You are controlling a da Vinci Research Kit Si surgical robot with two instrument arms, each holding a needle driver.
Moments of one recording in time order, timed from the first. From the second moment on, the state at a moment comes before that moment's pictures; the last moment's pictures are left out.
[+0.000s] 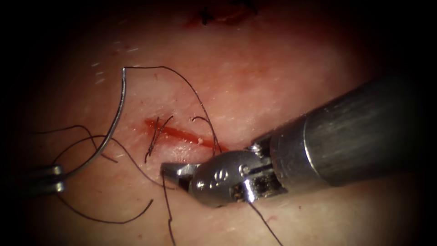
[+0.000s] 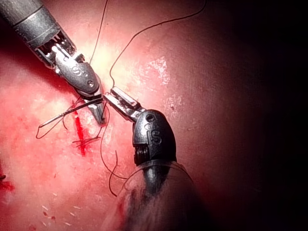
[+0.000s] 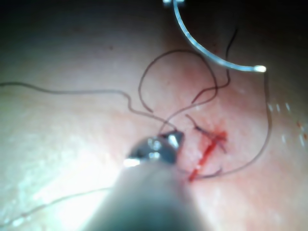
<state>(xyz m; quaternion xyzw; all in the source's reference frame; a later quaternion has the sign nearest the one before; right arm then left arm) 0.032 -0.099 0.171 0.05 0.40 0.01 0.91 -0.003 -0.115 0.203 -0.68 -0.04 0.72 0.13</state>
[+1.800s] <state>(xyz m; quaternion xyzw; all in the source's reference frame) 0.016 -0.110 0.150 0.02 0.42 0.03 0.91 -0.003 -0.115 0.204 -0.68 -0.04 0.72 0.13</state>
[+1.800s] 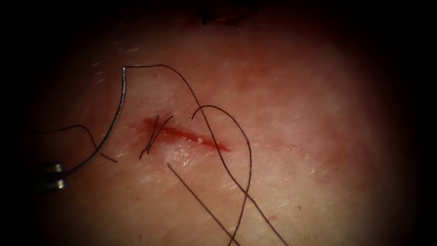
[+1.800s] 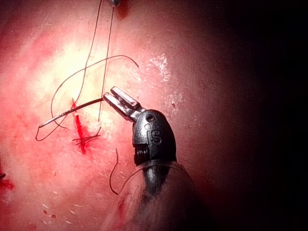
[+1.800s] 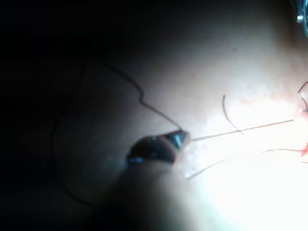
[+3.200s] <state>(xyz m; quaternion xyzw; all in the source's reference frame) 0.003 -0.117 0.138 0.05 0.39 0.03 0.92 -0.003 -0.115 0.204 -0.68 -0.04 0.72 0.13</state>
